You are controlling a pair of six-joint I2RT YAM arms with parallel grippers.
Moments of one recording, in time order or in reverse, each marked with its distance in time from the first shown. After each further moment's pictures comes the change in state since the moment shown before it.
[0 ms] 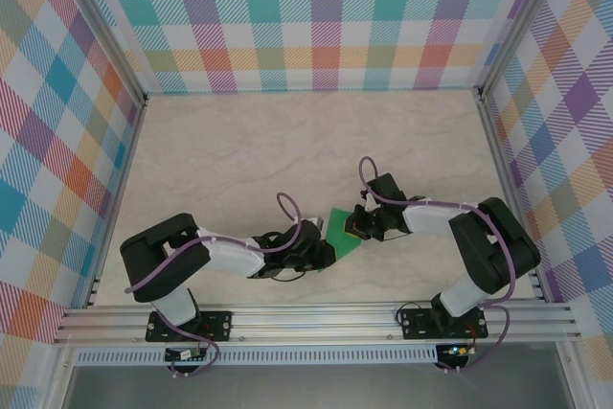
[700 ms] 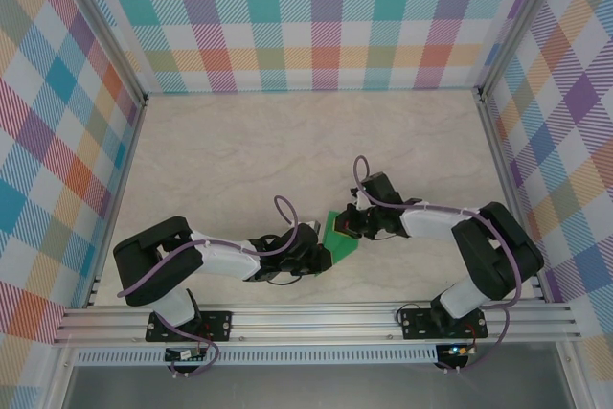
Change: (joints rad) left arm -0.013 -0.039 -0.029 -0.042 -0.003 -0.001; right arm 0.085 -0.035 -0.006 0.108 -0.071 0.040
